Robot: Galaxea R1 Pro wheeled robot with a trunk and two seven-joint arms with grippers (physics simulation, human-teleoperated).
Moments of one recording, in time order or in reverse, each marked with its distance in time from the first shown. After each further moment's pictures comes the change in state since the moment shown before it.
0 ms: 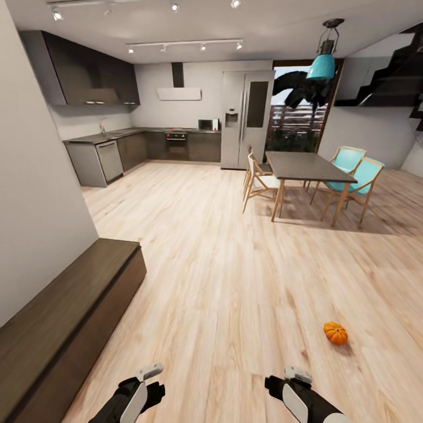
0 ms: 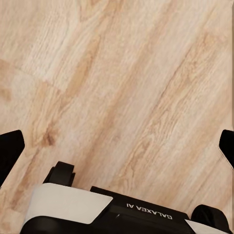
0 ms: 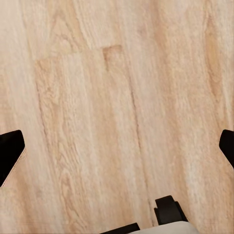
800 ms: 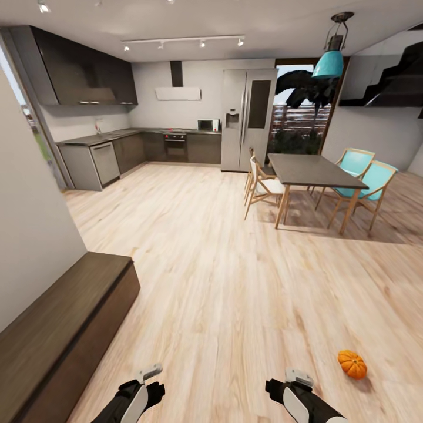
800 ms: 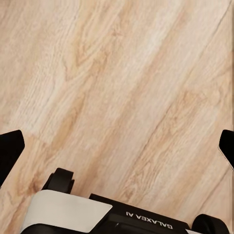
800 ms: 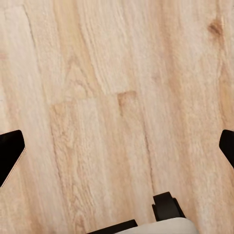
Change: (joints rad) left arm 0.000 -0.003 -0.002 0.021 -0.002 -0.057 0.002; right arm 0.012 -0.001 -0.001 -0.001 0.004 -0.001 0.000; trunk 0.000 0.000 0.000
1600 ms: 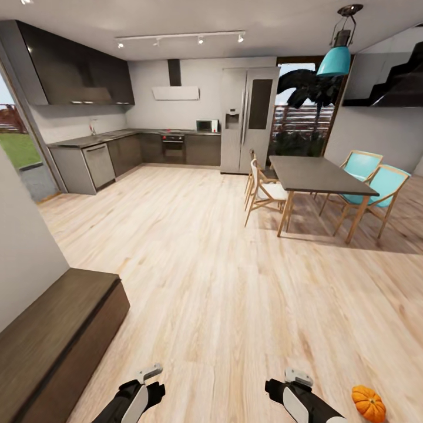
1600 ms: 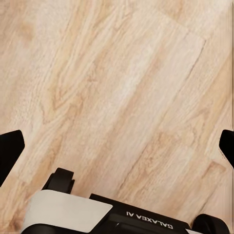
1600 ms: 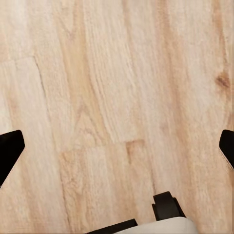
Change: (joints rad) left arm 0.000 -0.002 -0.002 0.000 -0.001 0.000 0.001; right arm 0.000 0.001 0.002 -0.001 0.000 0.003 -0.001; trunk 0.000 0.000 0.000
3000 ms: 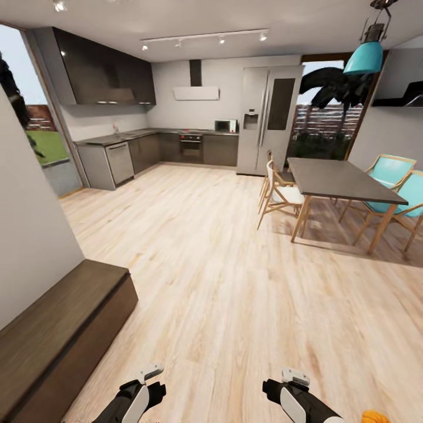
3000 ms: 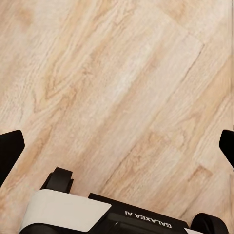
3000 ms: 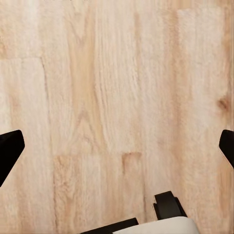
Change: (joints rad) left arm 0.001 -0.003 -0.001 0.000 0.001 0.000 0.000; right arm 0.000 0.012 0.009 -0.002 0.006 0.003 -0.003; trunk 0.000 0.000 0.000
